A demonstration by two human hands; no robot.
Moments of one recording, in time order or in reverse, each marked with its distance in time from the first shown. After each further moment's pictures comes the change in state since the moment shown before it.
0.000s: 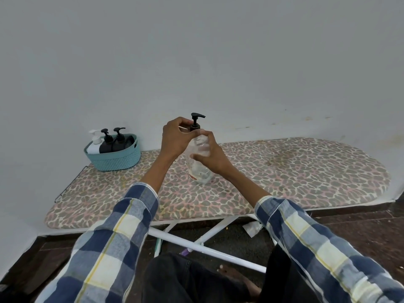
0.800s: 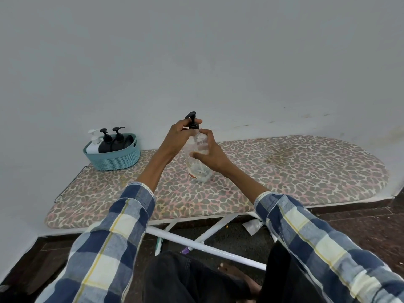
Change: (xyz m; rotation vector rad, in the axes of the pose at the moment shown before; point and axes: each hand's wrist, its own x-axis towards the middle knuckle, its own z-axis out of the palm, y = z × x) left_hand -0.001 0.001 -0.004 -0.117 -0.271 -0.048; right_hand -0.002 -0.003 -0.002 -0.015 -0.027 0.013
